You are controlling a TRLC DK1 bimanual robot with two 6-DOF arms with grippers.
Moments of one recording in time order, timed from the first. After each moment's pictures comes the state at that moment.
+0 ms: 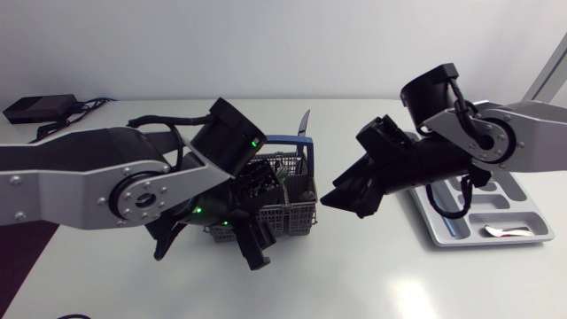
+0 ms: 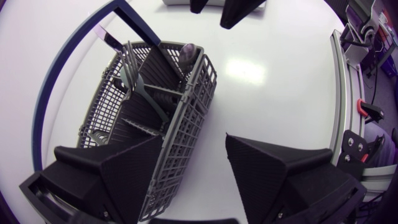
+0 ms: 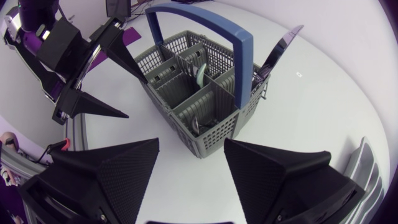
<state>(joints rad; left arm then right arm) -0.82 1.50 0.98 -0.48 -0.07 0.38 0.36 1.43 0.93 -0.48 -0.54 -0.39</state>
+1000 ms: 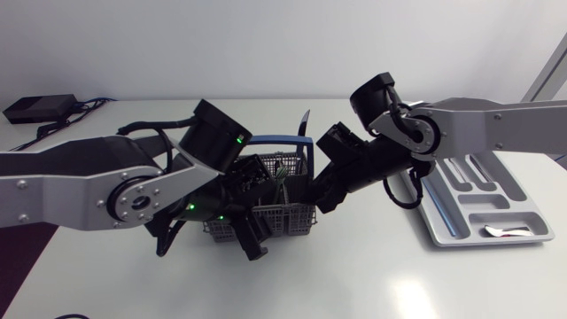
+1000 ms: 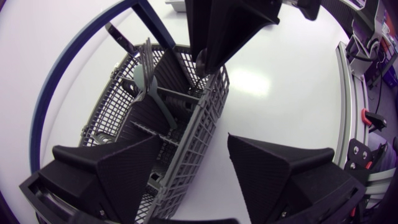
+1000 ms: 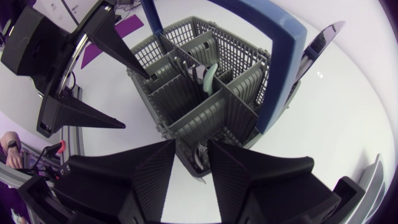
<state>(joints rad) -0.76 1.49 0.93 -0.35 -0.02 0.39 0.46 1.64 1.05 -0.45 -0.51 -0.37</state>
